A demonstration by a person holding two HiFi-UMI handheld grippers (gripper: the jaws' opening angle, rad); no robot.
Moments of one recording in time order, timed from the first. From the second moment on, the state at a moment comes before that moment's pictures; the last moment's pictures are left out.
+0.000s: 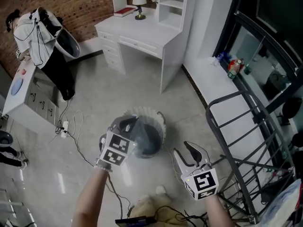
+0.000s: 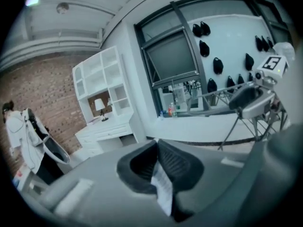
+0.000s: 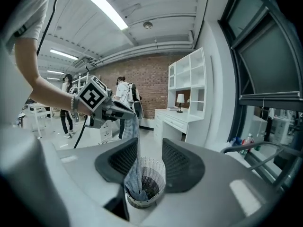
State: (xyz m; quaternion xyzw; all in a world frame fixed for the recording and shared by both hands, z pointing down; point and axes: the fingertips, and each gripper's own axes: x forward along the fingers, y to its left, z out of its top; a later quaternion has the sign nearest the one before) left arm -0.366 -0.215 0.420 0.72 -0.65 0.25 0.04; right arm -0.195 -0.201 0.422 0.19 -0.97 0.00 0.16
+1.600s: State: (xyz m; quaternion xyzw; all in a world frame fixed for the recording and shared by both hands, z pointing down) left arm 0.113 -0.044 0.202 0.96 -0.11 0.12 -0.23; right arm 0.094 -0.057 0.238 0.46 -0.87 -0.10 0.11
